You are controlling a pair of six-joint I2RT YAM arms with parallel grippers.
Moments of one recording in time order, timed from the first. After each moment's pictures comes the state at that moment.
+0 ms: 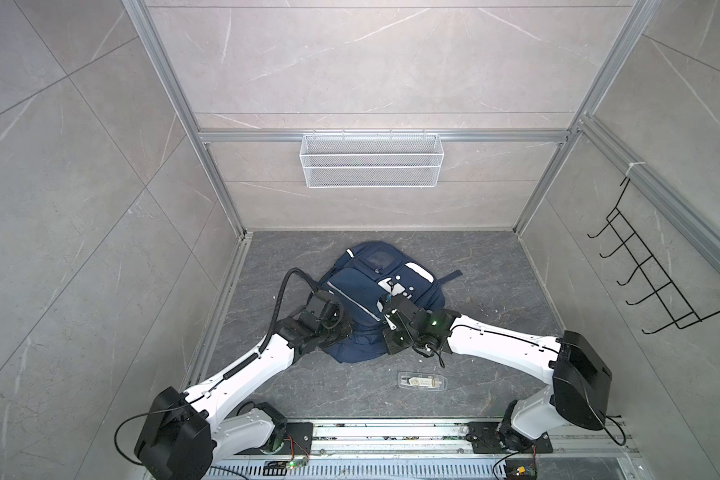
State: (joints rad) left arm -0.62 1.14 0.76 -0.46 0.11 -0.96; right arm 0.93 1.55 1.09 -0.56 0.04 0.44
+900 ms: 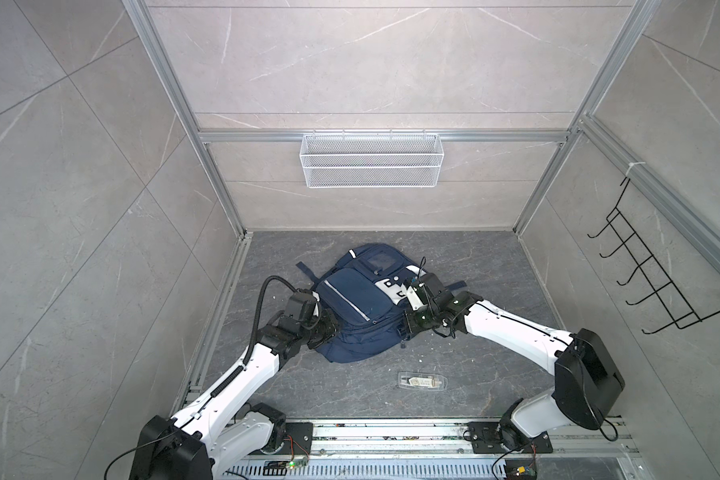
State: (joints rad) left arm -0.45 1.05 0.67 -0.42 0.27 -0.91; right arm 0.66 1.53 1.05 -0.56 -0.11 0.36
